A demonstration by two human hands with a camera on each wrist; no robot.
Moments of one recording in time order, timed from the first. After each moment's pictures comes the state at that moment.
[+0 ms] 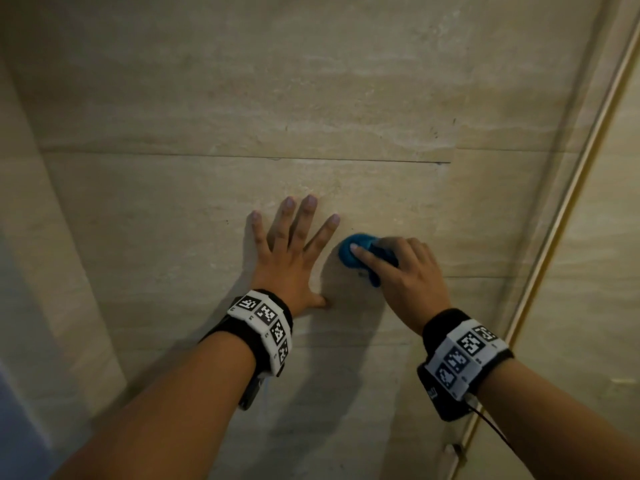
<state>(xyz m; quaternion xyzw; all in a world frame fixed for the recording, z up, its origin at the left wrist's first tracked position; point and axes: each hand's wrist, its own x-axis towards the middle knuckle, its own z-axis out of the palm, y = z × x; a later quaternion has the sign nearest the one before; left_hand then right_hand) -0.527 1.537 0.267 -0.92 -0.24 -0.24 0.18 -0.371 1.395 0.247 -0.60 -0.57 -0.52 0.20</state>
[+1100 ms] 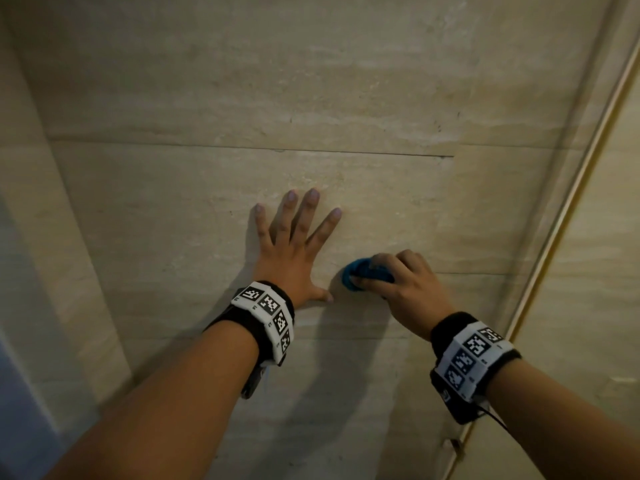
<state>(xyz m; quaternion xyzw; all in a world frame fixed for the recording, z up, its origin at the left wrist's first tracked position) -0.527 1.538 0.266 -0.92 -0.25 -0.24 0.18 -0.359 1.386 0.224 -0.58 -0.65 -0.47 0.12</state>
